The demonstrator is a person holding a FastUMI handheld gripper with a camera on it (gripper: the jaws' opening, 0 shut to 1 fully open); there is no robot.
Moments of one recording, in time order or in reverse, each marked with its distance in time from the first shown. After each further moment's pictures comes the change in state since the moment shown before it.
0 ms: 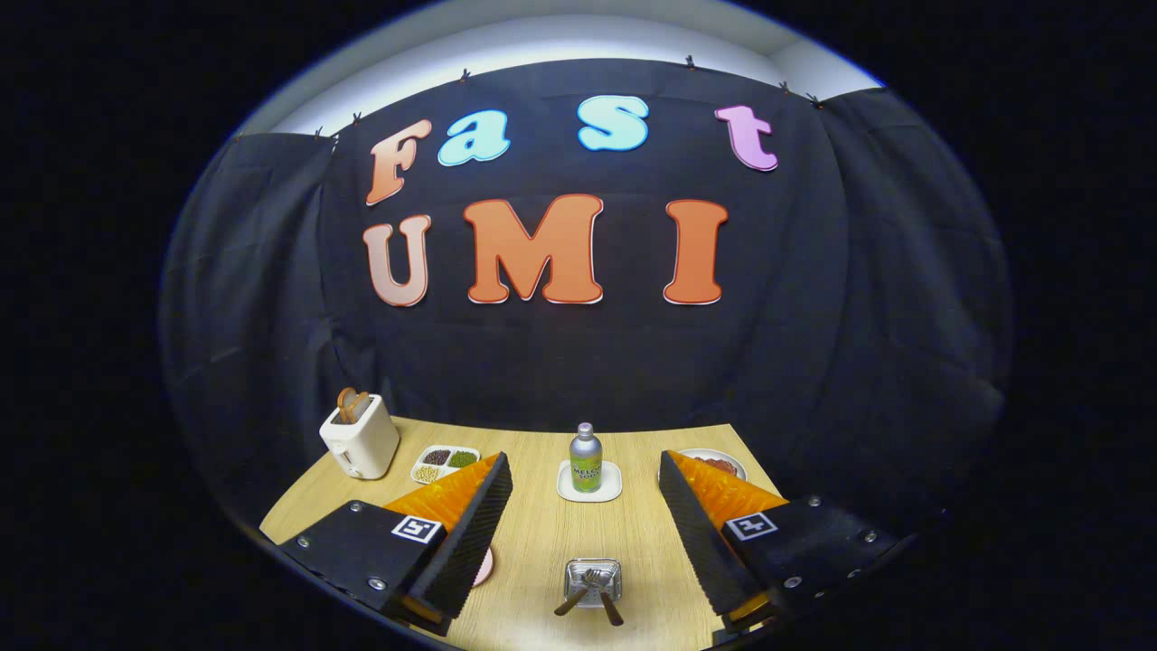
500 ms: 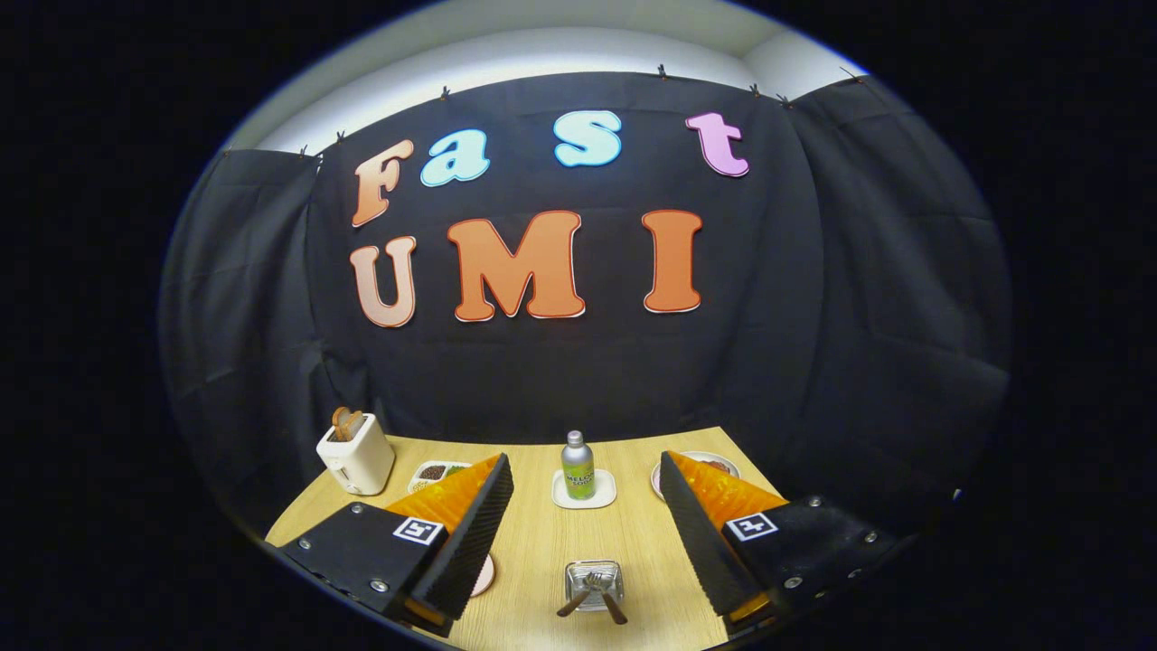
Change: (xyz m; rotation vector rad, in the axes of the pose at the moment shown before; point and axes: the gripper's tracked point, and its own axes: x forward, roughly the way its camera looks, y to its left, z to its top) arm -0.009 -0.012 -0.011 0.005 -0.019 -0.038
